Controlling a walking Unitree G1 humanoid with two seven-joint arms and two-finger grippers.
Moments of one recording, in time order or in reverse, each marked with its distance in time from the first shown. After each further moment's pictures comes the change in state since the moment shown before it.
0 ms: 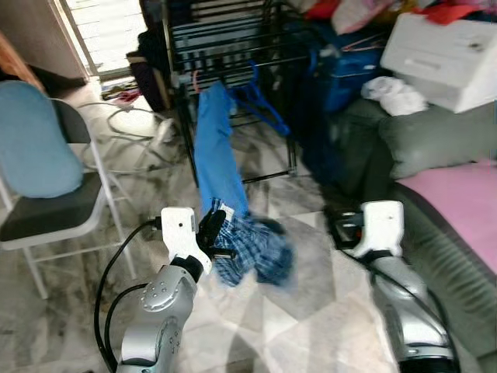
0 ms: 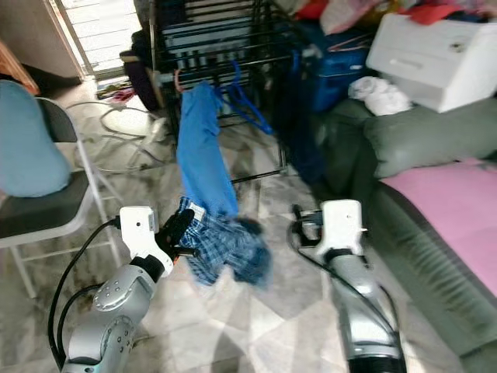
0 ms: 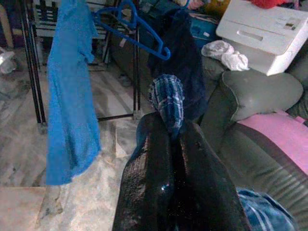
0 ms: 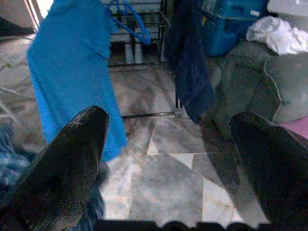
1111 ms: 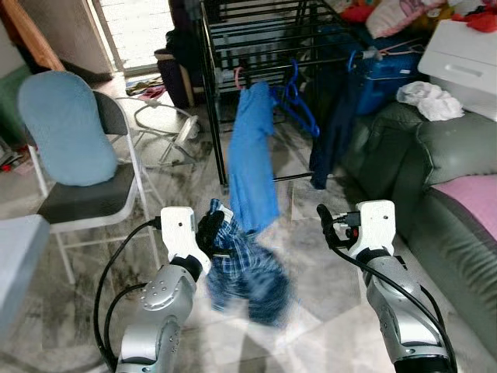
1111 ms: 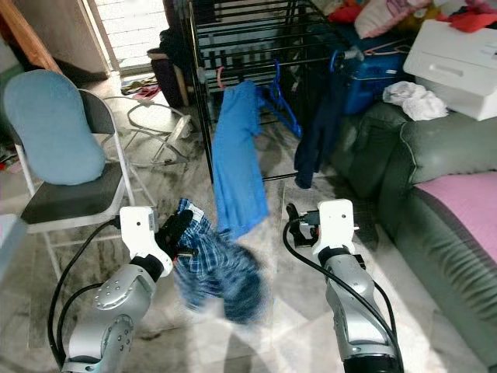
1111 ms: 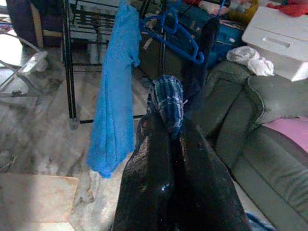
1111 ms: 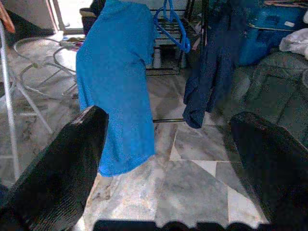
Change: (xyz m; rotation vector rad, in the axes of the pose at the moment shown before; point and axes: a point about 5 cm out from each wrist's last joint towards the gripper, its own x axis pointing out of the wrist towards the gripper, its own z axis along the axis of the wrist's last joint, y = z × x) left arm 0.002 0.000 -0.002 0.003 0.016 0.009; right arm 0.001 0.002 -0.002 -0.004 -0.005 0.002
